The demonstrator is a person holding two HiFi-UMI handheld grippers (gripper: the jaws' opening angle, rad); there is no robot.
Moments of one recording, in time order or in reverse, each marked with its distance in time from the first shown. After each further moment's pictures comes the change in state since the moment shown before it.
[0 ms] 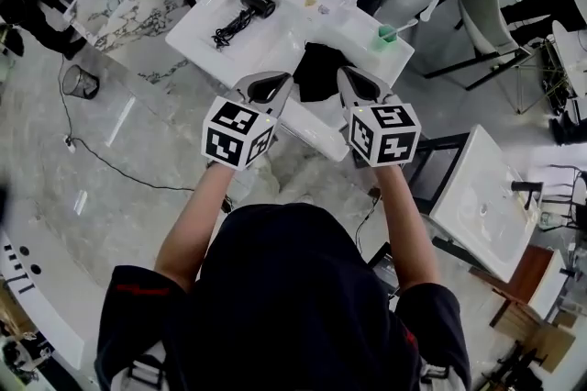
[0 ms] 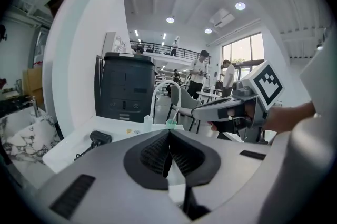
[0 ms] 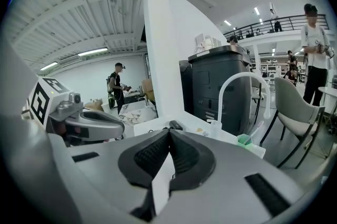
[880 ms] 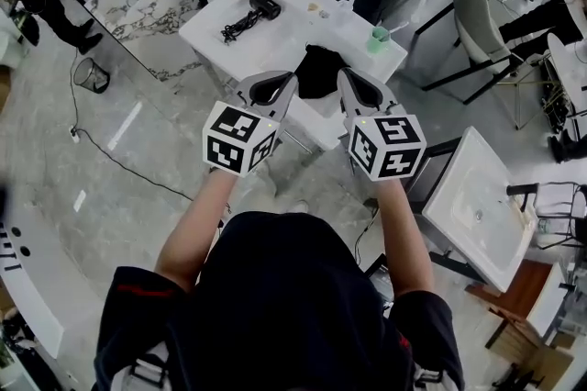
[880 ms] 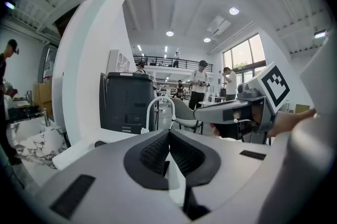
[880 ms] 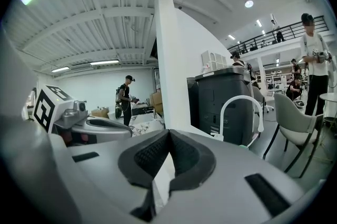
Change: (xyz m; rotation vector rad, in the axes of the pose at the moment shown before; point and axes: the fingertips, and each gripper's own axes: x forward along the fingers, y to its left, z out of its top) left arm -0.054 -0.072 0.027 0.041 -0.135 0.083; right arm -0.093 0.036 0.024 -0.045 -0.164 0.056
